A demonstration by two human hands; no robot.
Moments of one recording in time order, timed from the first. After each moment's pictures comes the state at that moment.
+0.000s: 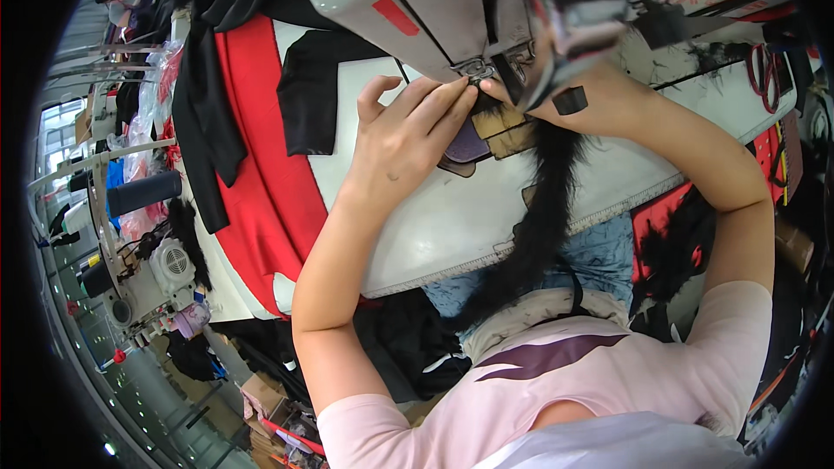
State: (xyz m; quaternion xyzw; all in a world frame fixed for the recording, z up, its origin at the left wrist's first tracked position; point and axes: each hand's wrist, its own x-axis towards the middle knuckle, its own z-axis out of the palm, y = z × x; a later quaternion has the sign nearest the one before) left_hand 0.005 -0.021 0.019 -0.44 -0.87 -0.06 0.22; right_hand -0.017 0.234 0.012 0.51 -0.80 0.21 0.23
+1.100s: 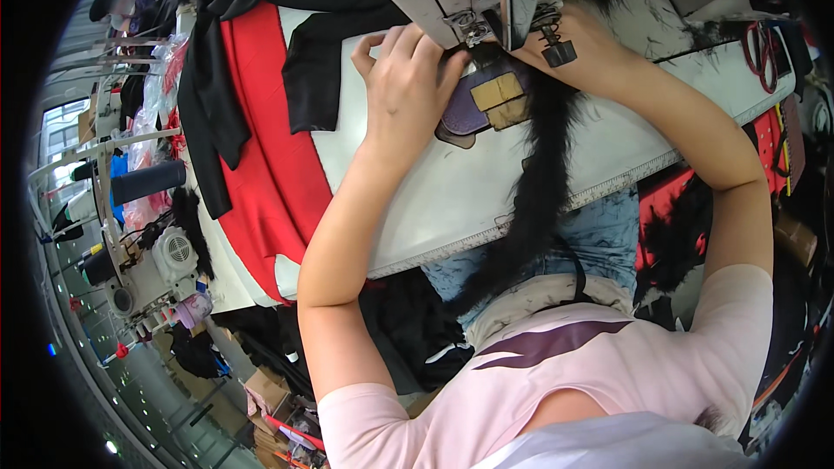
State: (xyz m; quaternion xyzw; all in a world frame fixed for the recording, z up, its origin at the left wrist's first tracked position) left_hand -0.013 -0.004 0.003 -0.32 -0.90 -0.18 0.24; right_hand -0.020 0.235 0.006 0.40 -0.88 0.21 0.15
